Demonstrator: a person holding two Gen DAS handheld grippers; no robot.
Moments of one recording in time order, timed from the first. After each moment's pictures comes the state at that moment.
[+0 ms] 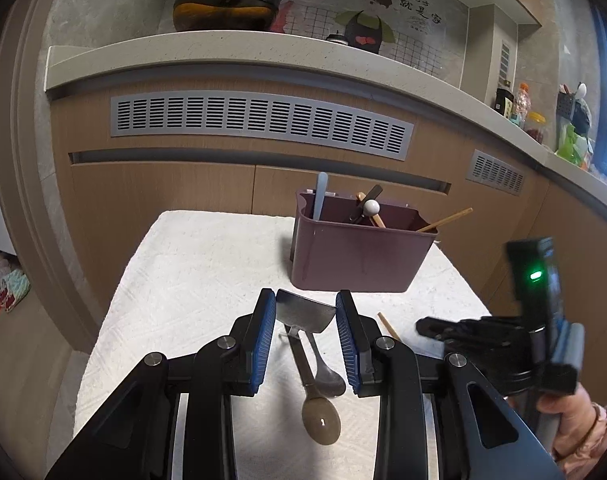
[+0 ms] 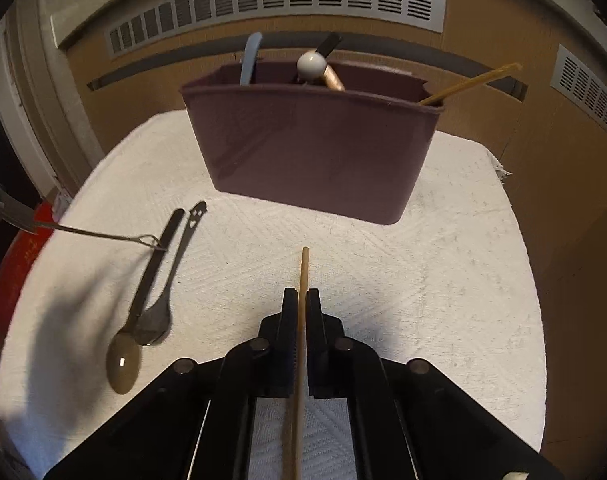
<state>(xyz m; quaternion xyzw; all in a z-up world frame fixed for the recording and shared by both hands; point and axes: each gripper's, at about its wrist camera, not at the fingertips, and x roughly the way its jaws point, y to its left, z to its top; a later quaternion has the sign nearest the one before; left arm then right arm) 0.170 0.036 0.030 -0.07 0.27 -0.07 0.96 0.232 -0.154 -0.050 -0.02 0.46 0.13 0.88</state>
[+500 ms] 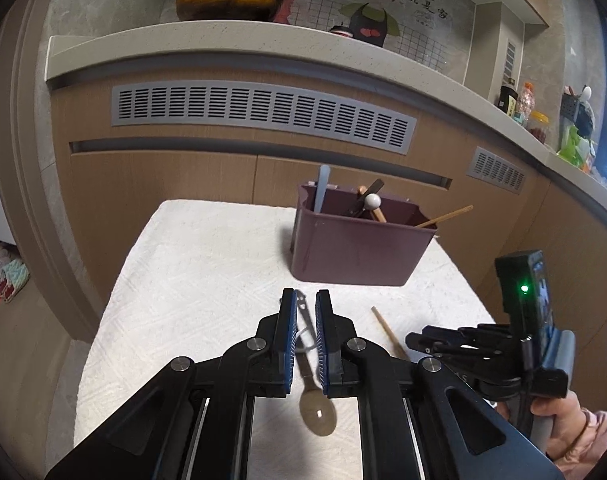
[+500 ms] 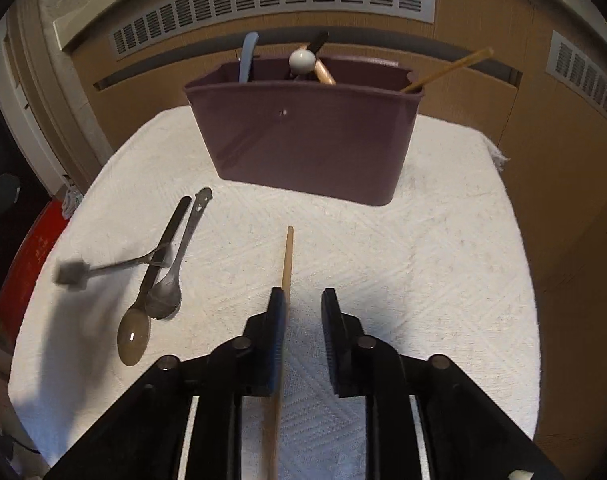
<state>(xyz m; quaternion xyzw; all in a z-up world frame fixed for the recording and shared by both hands) 0.173 0.041 0.030 -0.08 0.30 -0.07 0.95 0.233 -0.166 -0.057 -0.02 0.49 0.14 0.86</state>
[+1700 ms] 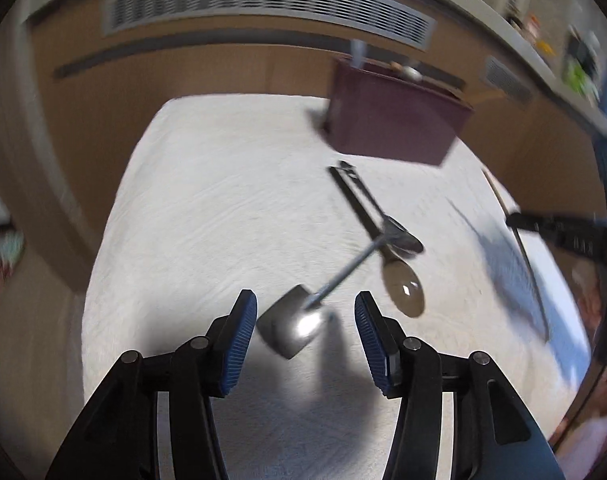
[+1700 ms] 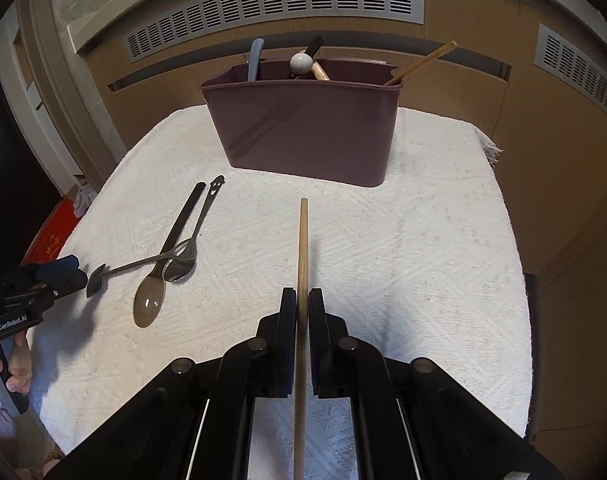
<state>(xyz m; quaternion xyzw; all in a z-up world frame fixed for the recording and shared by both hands) 0.170 0.077 -0.052 0.00 0.43 -0.13 0.89 0.198 -0.185 -0.043 -0.01 0.48 0.16 0.86</state>
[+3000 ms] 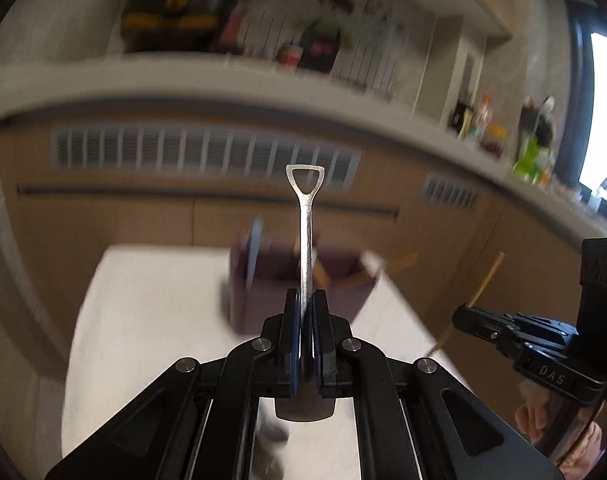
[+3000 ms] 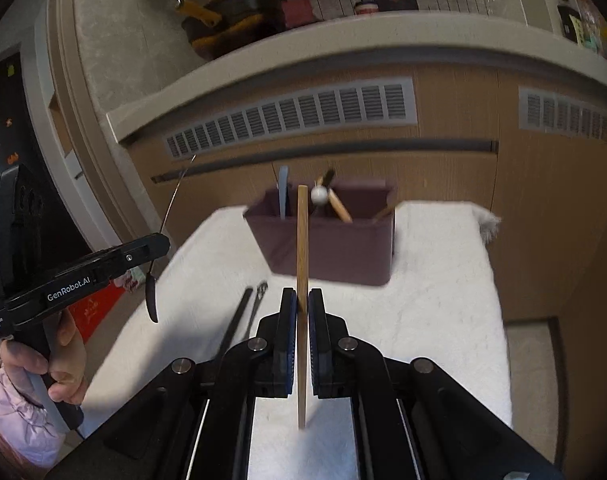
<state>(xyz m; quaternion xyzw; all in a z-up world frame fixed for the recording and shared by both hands) 0.216 0.005 0.105 -0.07 0.24 -0.17 0.95 0.188 -0.218 0.057 0.07 0.33 0.20 0.92</state>
